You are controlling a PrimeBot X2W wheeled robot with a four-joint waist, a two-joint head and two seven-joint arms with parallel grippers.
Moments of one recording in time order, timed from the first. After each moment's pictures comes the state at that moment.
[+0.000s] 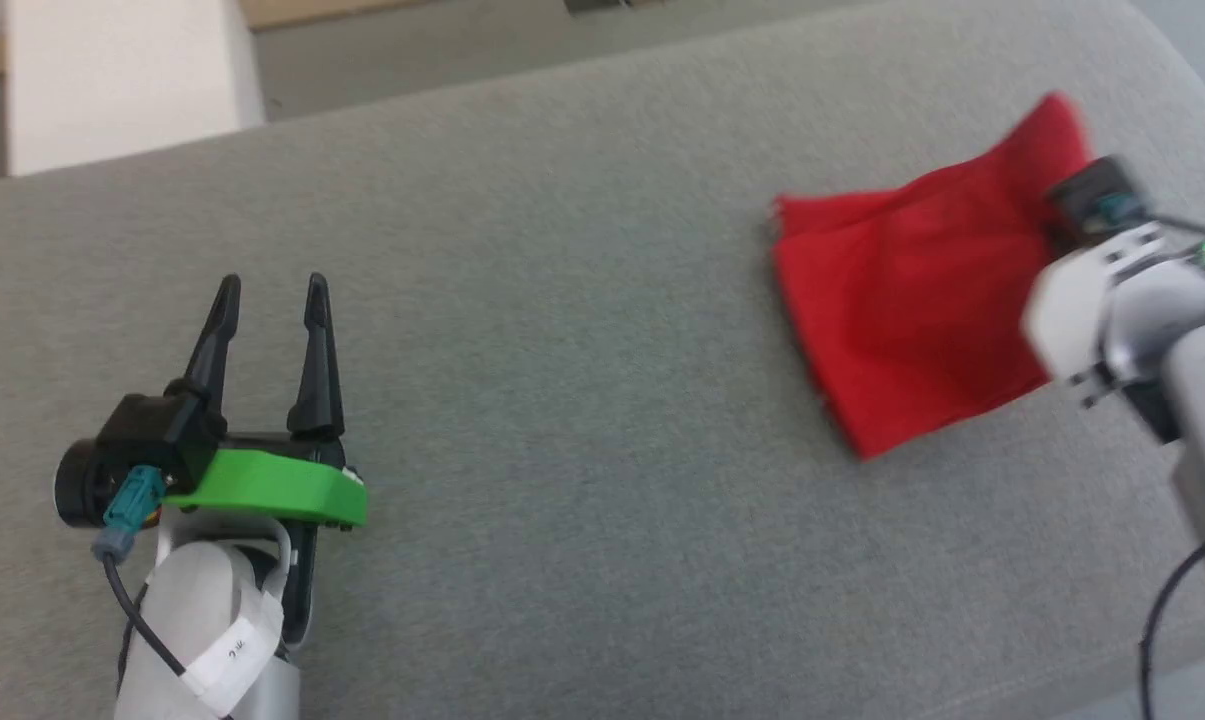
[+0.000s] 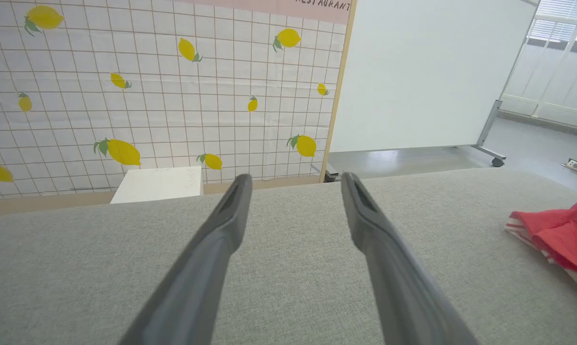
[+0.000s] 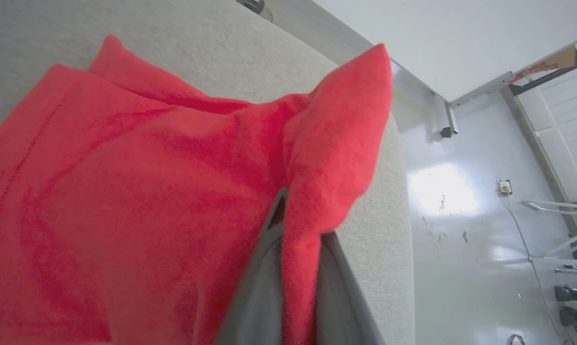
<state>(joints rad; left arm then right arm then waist) -0.27 0.10 0.05 0.13 -0.15 -0.12 -0.26 -0.68 -0.42 0.29 0.48 -0.01 0.13 0.36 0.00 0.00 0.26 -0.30</state>
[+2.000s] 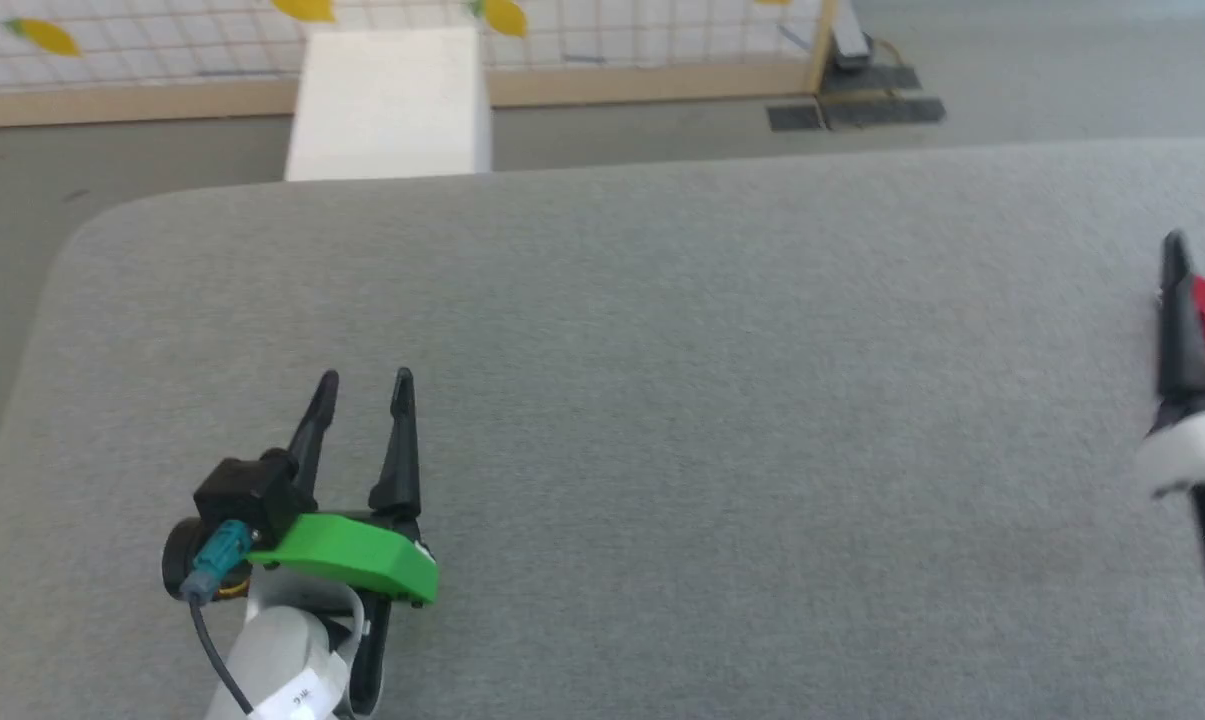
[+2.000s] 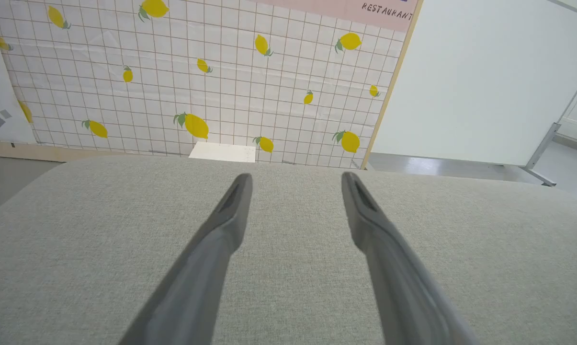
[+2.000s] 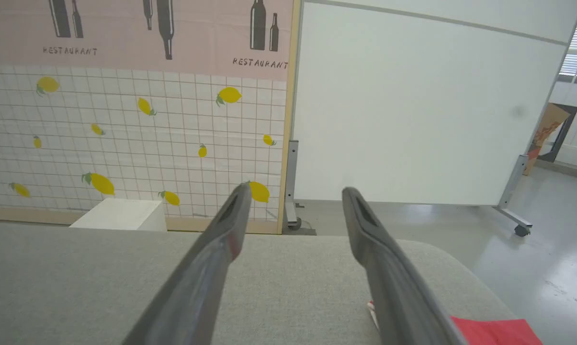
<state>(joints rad) -0.19 0.06 -0.05 0.22 -0.24 -0.11 -0.26 -0.29 -0.25 -0.20 0.15 0.14 0.13 -0.12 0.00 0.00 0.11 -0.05</state>
